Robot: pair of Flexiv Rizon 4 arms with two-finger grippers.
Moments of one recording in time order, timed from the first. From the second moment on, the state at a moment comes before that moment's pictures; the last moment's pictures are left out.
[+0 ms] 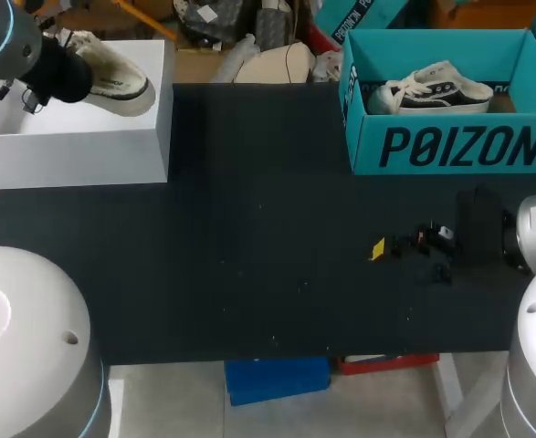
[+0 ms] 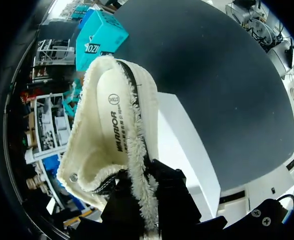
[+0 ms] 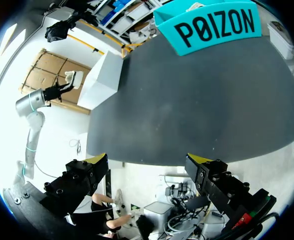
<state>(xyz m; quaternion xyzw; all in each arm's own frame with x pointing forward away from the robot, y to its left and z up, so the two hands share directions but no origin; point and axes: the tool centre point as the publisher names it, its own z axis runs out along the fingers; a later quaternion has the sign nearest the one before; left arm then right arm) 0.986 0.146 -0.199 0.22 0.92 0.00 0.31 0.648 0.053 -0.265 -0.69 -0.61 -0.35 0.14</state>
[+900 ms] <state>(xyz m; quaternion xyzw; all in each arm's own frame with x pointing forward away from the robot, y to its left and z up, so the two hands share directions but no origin) 1.039 0.207 -0.284 0.12 0.97 0.00 0.23 0.648 0.053 -0.264 -0.69 -0.61 -0.35 0.14</state>
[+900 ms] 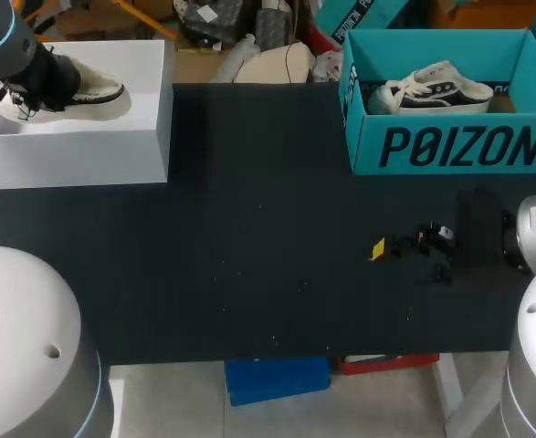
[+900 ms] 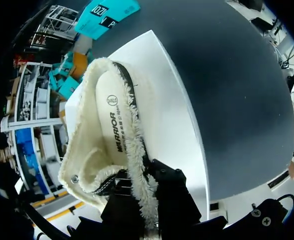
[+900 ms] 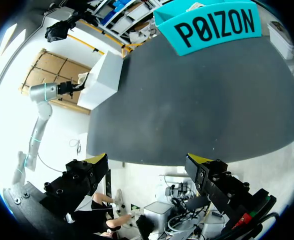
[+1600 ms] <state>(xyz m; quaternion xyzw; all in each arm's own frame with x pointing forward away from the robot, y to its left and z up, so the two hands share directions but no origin) 1.054 0.199 -0.359 0.11 0.98 -0.02 0.17 0.648 0.053 -0.264 -0.69 -0.61 -0.35 0.14</state>
